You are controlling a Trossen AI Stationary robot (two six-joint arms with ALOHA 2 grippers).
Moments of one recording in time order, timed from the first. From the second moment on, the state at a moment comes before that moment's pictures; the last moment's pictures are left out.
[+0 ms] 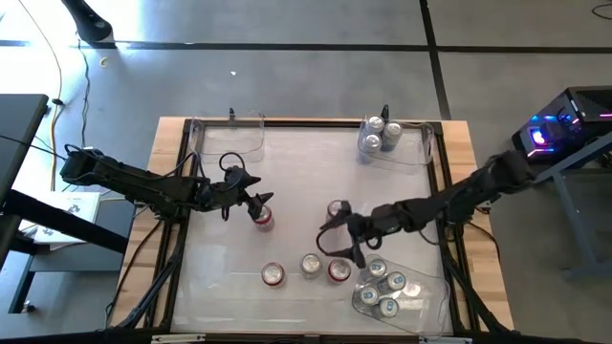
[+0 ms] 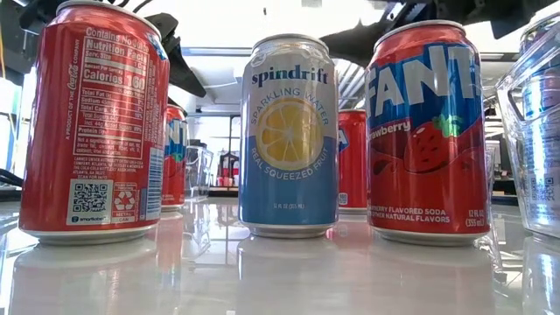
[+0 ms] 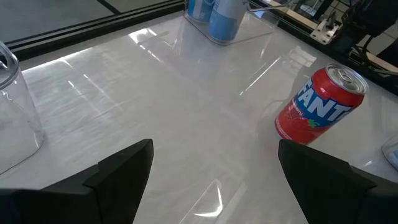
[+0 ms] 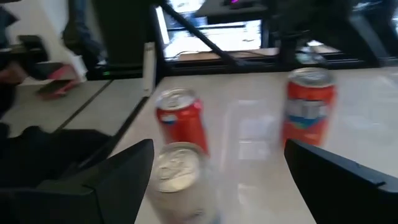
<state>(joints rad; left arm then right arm) -0.15 1.03 0.53 -0.11 -0.59 -0.64 0.31 1.45 0.68 0.52 0.07 0.16</state>
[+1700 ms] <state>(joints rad) -0.19 1.03 0.53 -0.11 -0.59 -0.64 0.29 1.66 1.17 -0.17 0.04 -0.07</state>
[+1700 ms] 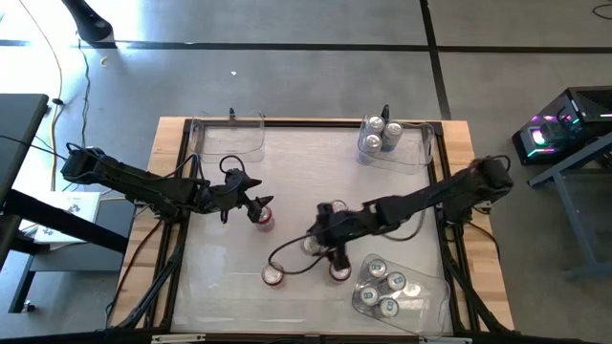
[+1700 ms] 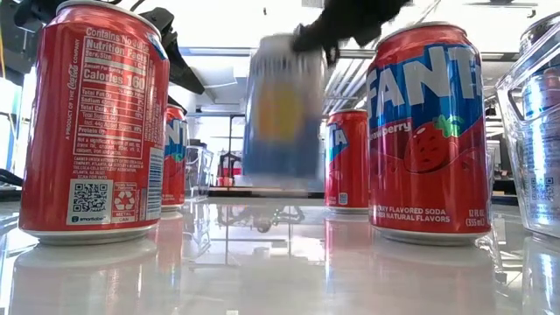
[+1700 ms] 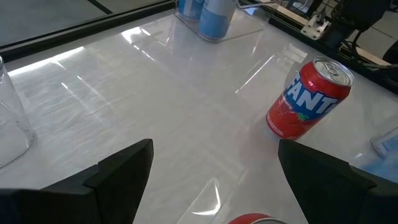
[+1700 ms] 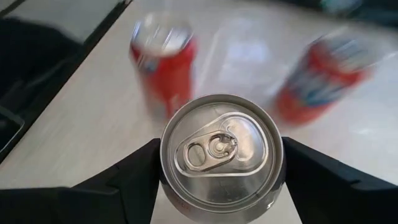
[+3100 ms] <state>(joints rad) -0.18 1.03 0.53 -0.11 -0.60 -0.62 -0.51 0.82 0.59 -0.44 0.42 0.21</state>
